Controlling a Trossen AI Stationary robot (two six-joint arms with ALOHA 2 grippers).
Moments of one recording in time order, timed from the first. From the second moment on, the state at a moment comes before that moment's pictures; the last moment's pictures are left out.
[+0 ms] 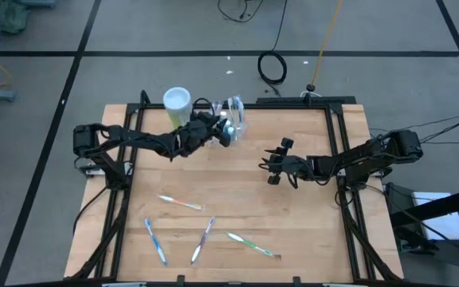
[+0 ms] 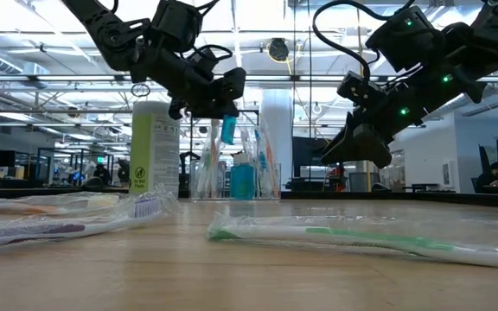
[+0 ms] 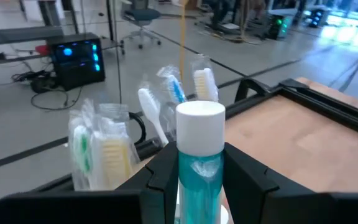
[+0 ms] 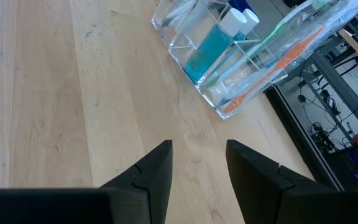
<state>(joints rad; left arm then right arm) 0.25 1.64 0.83 0.54 -0.57 -0.25 0.00 1.42 0.43 0.45 0.57 -0.22</state>
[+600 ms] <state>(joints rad) 0.21 1.78 0.83 0.71 -0.75 -0.30 0.00 1.42 0.43 0.45 0.57 -0.22</state>
